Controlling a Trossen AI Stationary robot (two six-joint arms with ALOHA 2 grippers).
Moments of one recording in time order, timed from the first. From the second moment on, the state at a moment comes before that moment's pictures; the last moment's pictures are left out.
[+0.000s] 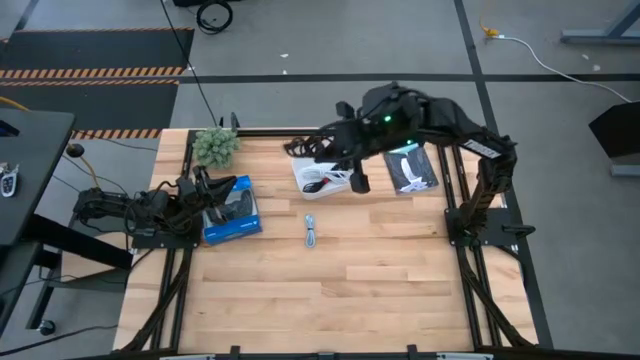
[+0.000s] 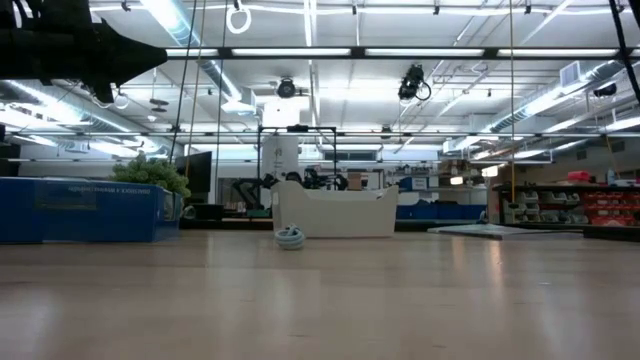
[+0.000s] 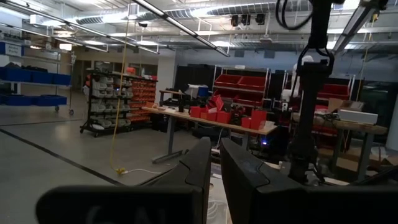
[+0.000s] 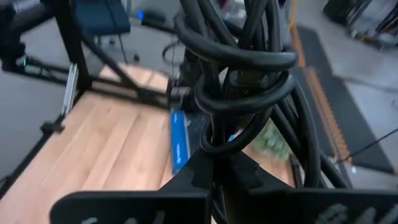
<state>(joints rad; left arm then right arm) -0.19 0.05 0.01 0.38 -0.69 0.06 -0.06 1.77 2.36 -1.04 -0.11 -0.26</state>
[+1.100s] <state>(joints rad) -0.19 0.05 0.01 0.38 -0.69 0.06 -0.24 1.71 2.30 -1.03 -0.13 -0.22</state>
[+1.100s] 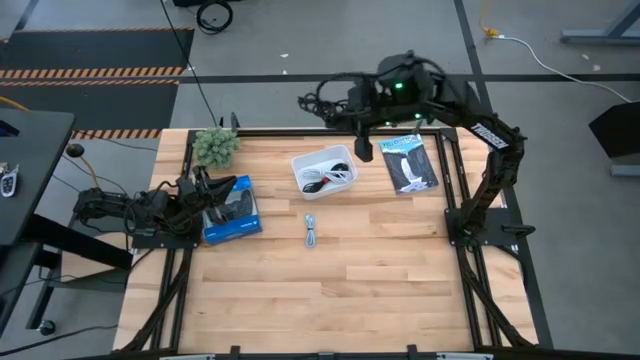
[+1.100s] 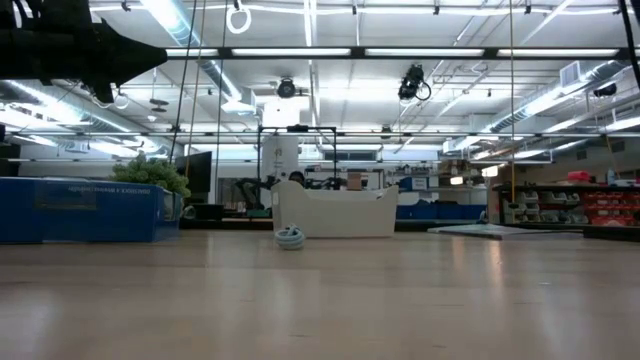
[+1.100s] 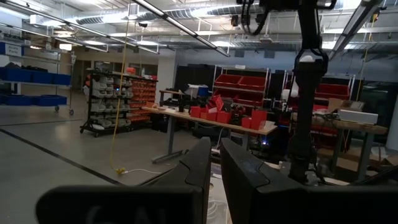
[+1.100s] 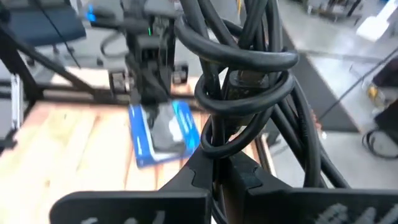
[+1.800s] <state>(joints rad) -0.19 0.05 0.01 0.38 -0.69 0.06 -0.28 1.72 1.85 -0.86 -0.12 -0.25</state>
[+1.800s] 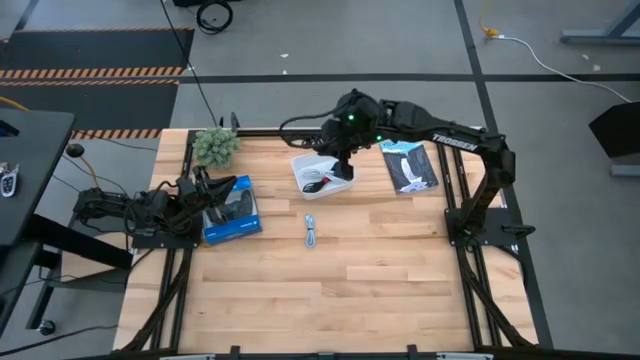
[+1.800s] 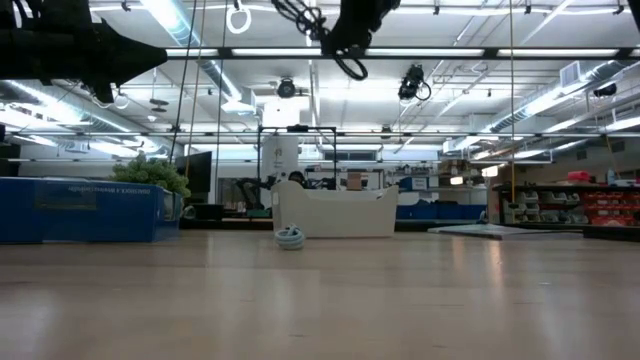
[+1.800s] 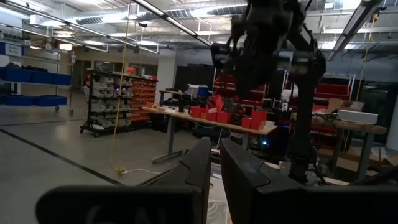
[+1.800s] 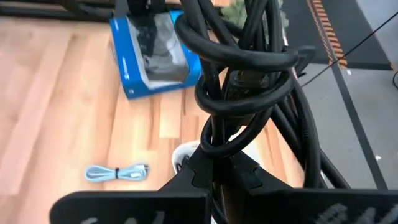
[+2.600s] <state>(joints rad) -0.19 0.05 0.01 0.38 -0.69 0.06 -0.30 1.72 1.41 -0.47 -0.09 -0.44</state>
